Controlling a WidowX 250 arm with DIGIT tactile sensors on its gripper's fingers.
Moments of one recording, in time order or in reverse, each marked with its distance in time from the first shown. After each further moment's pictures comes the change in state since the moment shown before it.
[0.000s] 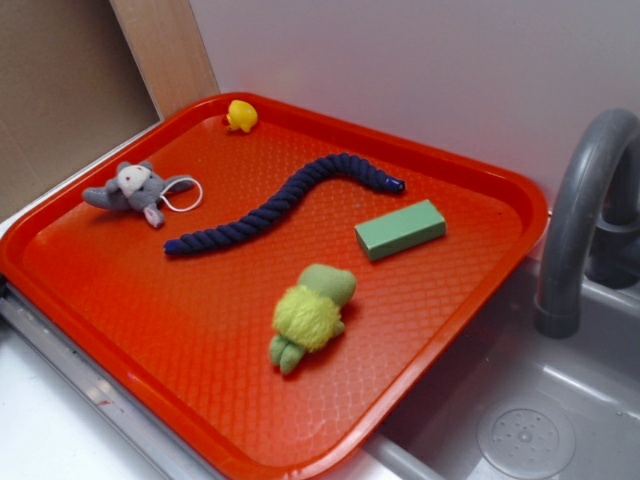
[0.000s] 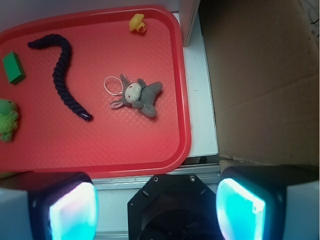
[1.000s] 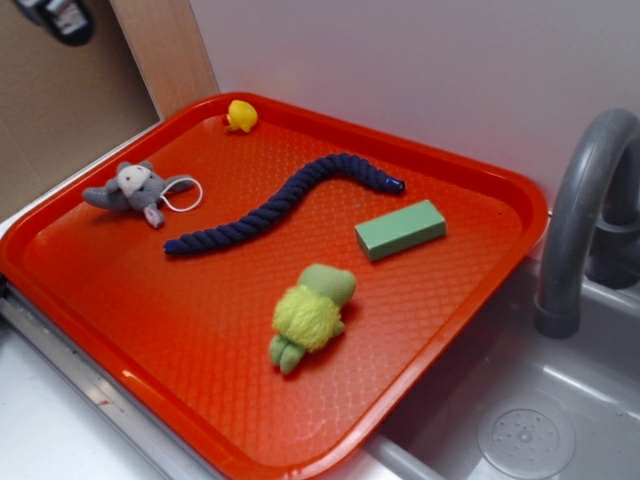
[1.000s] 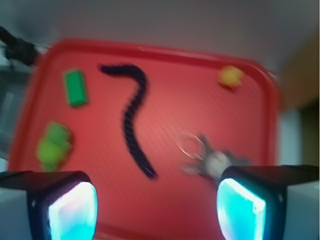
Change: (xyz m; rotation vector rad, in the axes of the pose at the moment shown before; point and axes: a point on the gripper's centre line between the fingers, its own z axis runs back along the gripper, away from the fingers) arm 0.069 -0.120 -0.045 -0.168 -0.133 -0.307
